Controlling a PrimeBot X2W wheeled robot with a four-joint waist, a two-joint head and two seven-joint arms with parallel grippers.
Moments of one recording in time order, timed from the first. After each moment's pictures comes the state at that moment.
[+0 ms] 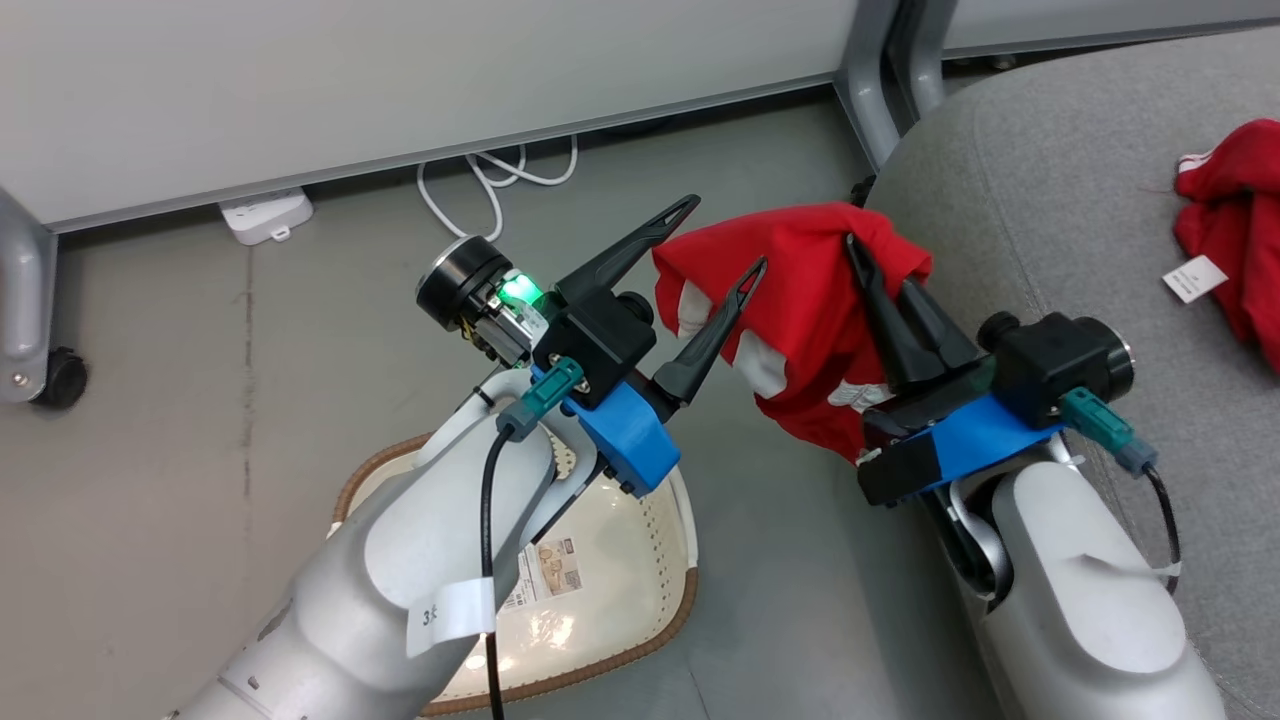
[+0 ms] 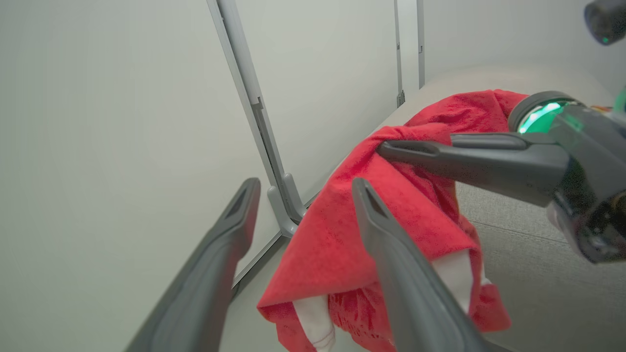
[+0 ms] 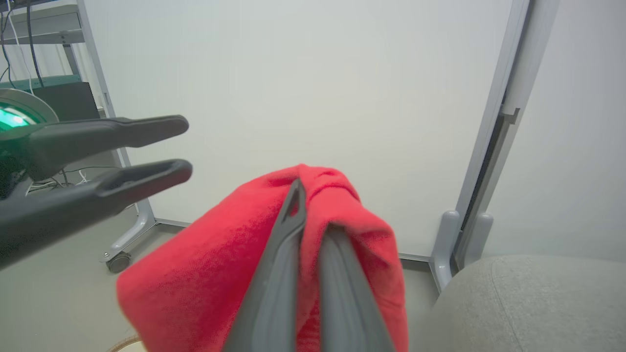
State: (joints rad) left arm -0.77 0.13 -0.80 0.51 -0.31 -0.13 -0.26; right arm -0.51 -0.09 0.25 0.36 0.14 0.13 -0.26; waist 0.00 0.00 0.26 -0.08
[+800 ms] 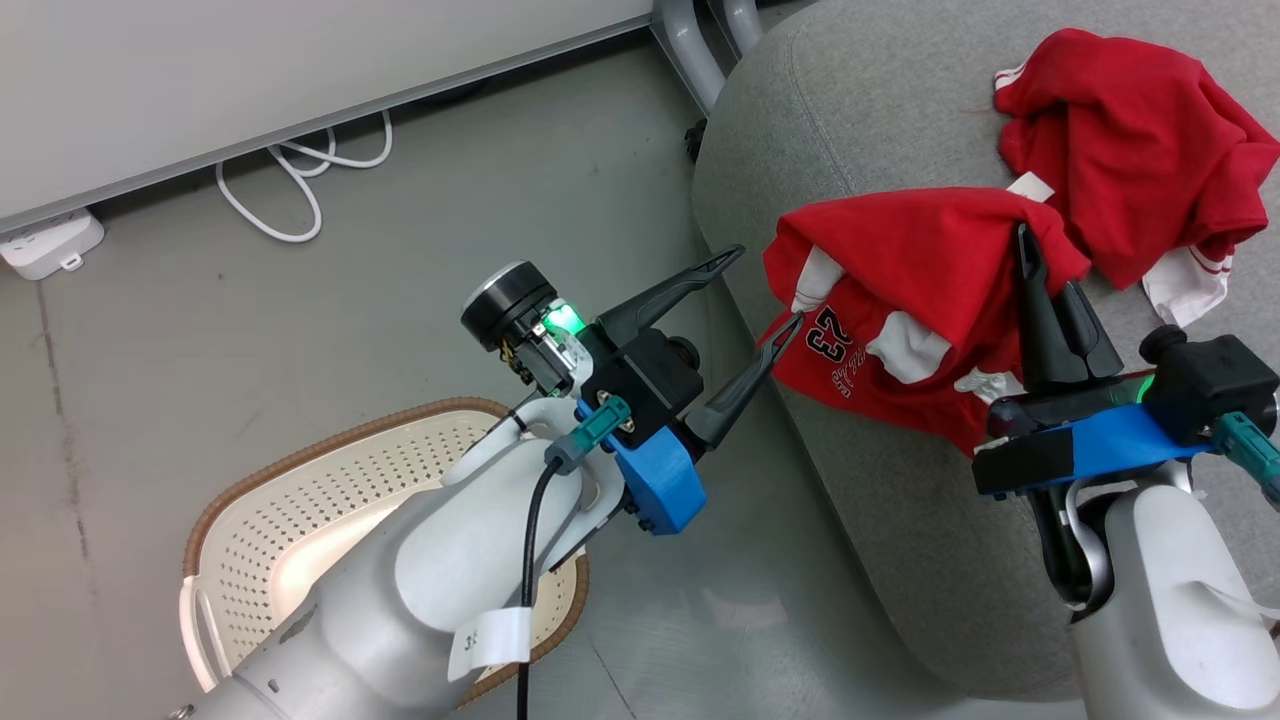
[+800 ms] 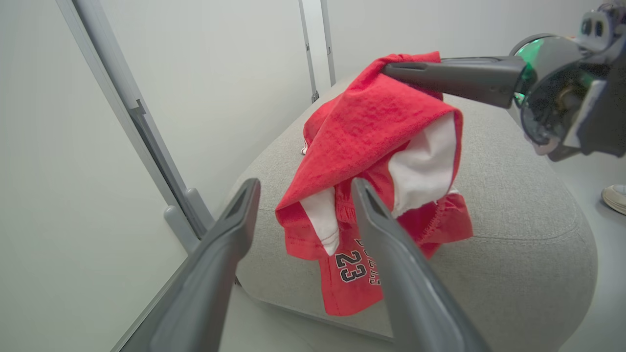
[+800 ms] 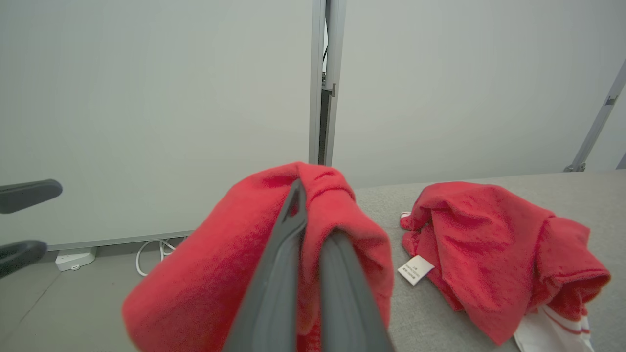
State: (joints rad) left arm -0.79 0.14 -0.93 0.52 -0.32 -0.13 -0.26; right arm -0.42 -0.08 0.00 0.28 0.12 0.13 -0.26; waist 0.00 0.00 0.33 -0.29
